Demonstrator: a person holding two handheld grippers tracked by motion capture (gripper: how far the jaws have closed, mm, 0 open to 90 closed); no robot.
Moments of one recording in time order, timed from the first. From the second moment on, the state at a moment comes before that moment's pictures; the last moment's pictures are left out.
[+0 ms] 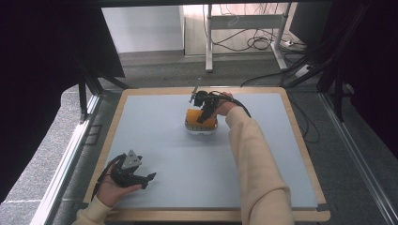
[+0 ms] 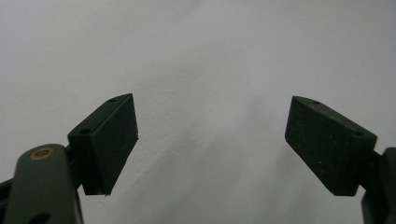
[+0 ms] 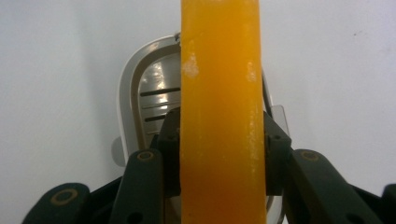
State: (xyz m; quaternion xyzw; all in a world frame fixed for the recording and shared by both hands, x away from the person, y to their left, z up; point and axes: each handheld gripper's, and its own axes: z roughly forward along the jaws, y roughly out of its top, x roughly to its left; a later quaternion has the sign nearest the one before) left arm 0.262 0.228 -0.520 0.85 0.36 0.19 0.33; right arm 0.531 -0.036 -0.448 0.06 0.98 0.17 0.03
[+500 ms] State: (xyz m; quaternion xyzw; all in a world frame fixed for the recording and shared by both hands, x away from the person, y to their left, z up) left arm 0.263 0.226 -0.521 0.86 0.36 0.19 0.32; right arm 0.526 -0.045 -0.432 0.12 0.96 0.22 0.10
